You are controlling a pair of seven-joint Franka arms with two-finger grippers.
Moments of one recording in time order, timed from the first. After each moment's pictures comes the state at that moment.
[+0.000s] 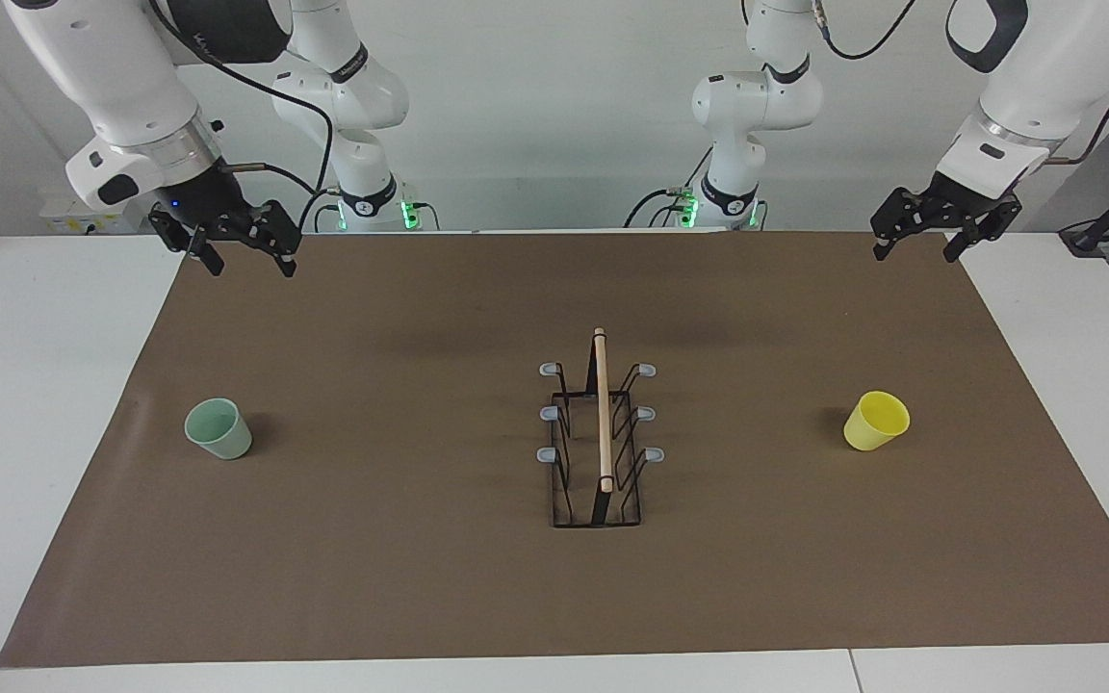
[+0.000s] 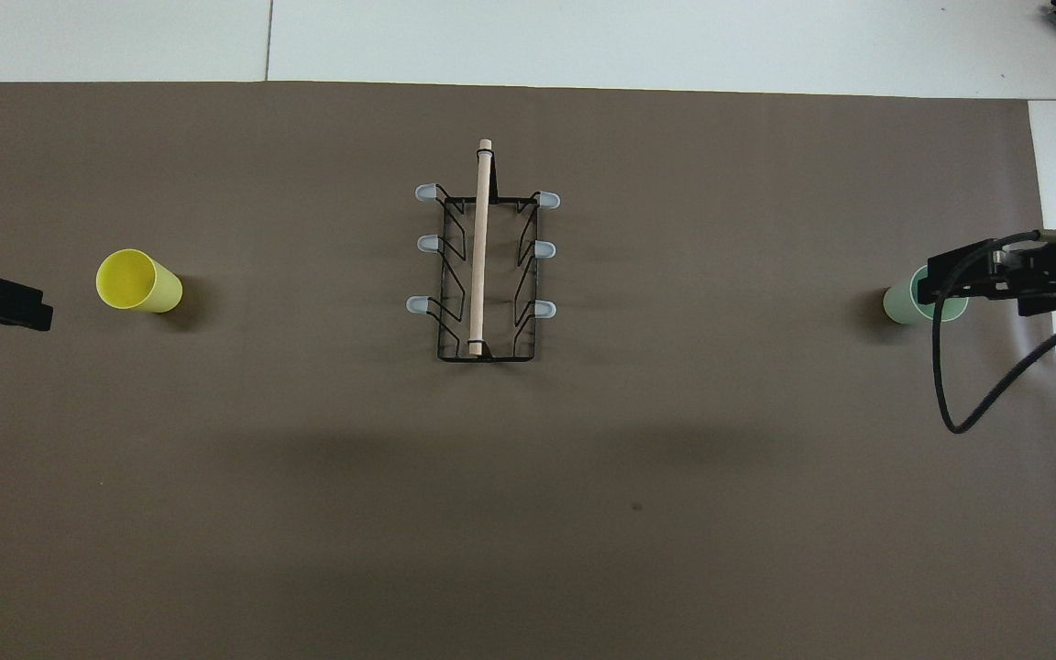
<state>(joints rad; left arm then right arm) -0.06 -0.04 0.07 -1.62 0.00 1.56 0.12 -0.03 0.00 0.03 -1.58 0.06 1.57 0.12</state>
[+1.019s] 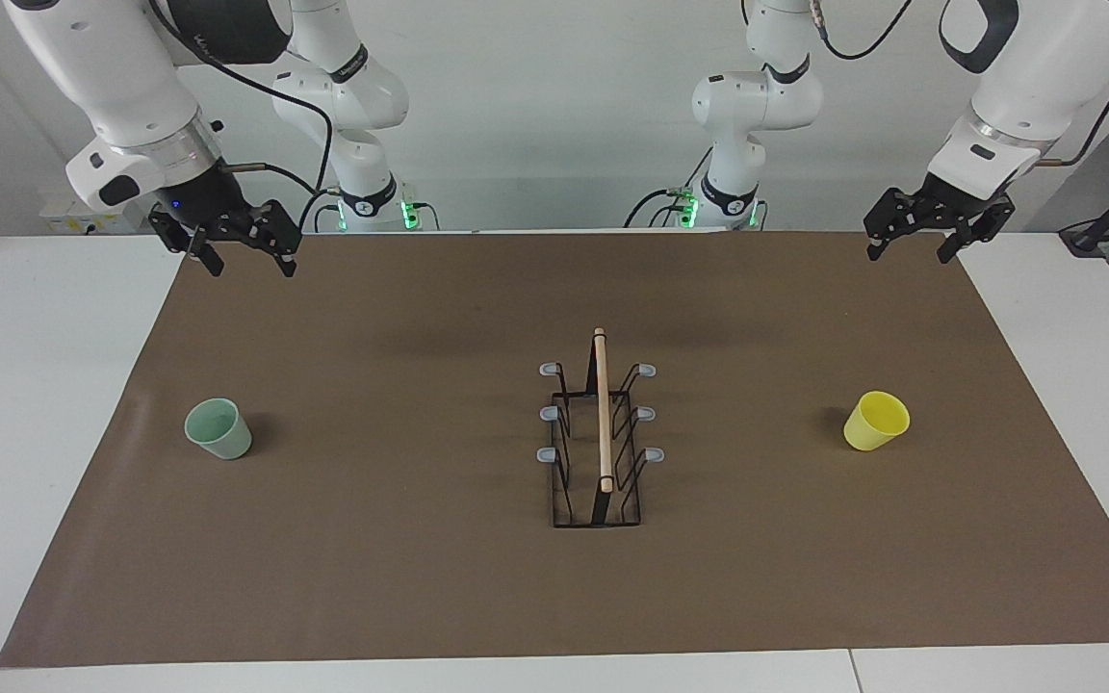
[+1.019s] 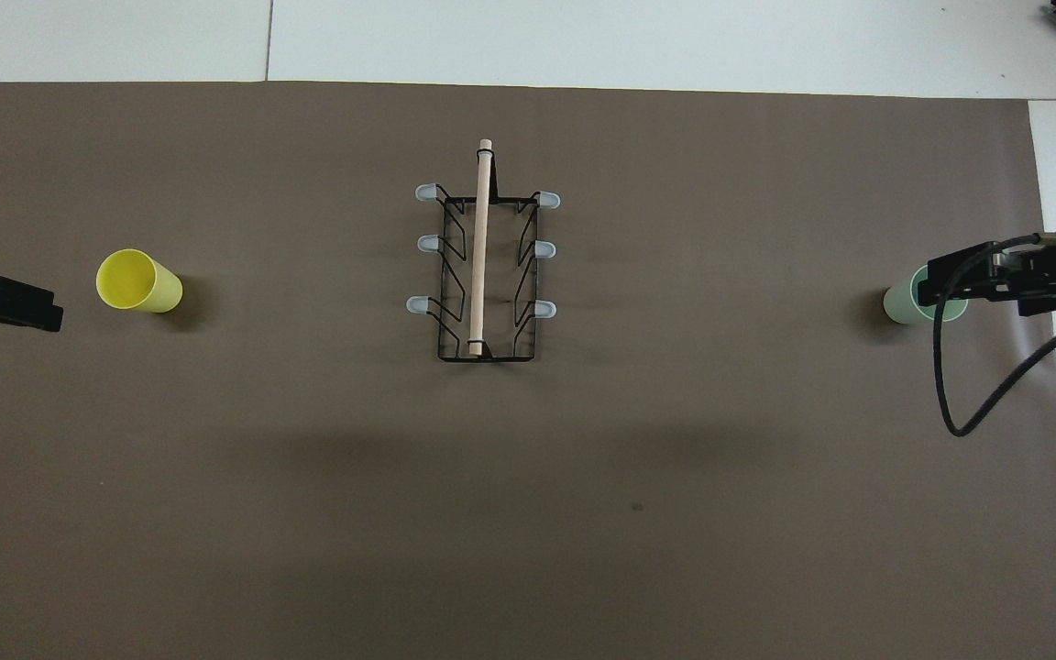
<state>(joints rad) -0.07 -0.04 0.05 -1.62 0.00 1.56 0.12 -0.03 0.00 0.03 -1.58 0.06 1.57 0.09</state>
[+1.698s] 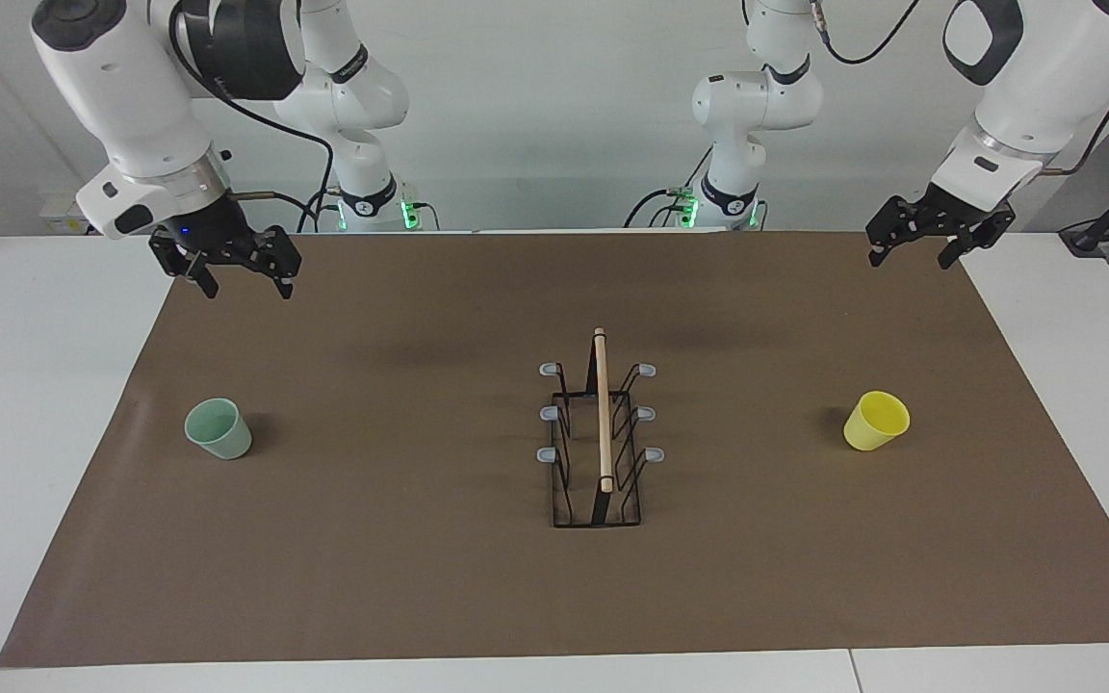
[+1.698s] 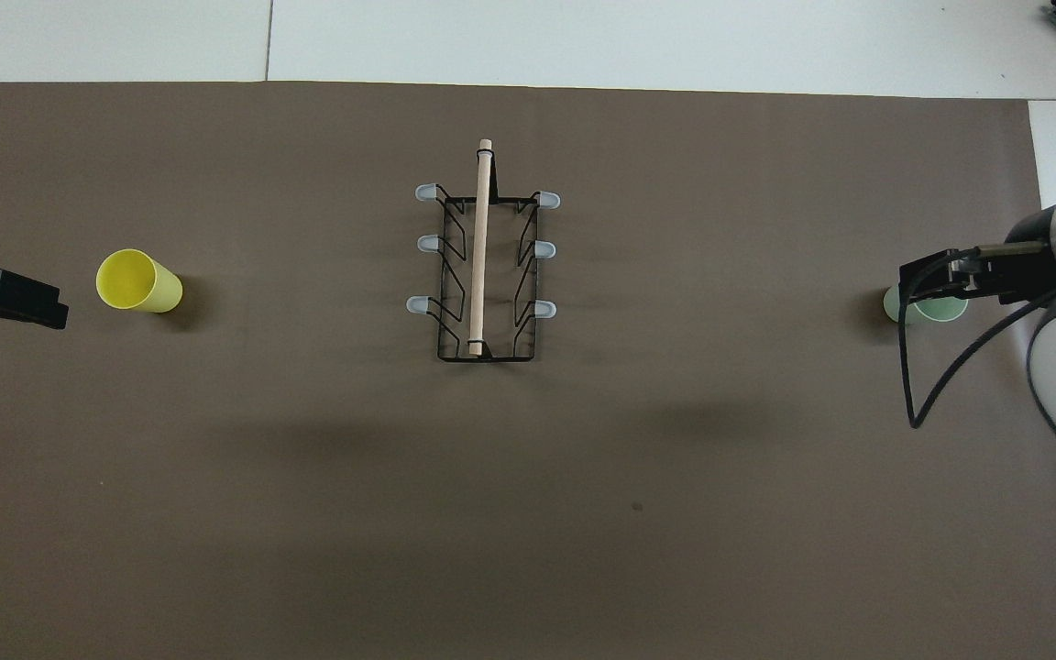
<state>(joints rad) -0.06 0.00 0.08 -1.62 -0.01 1.57 0.11 0.00 0.02 0.03 -1.68 -0.04 1.70 0.05</state>
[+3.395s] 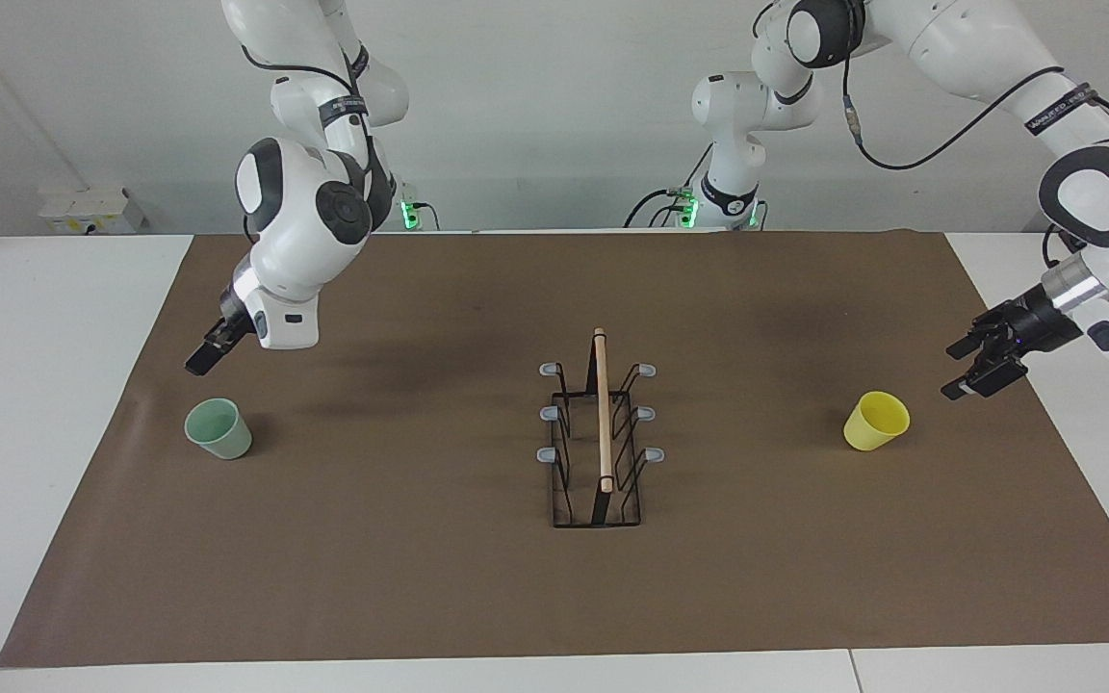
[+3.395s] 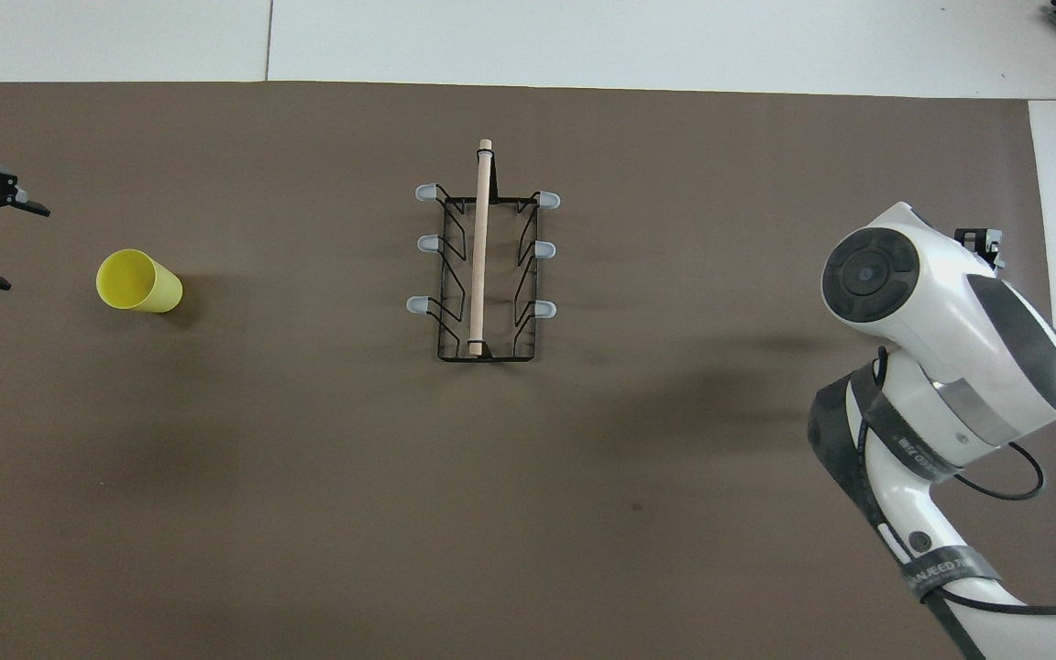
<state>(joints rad) -0.07 0.46 0.46 -1.39 -0.53 1.66 -0.52 0.13 0.10 0.03 -1.99 -0.94 1.83 -0.87</state>
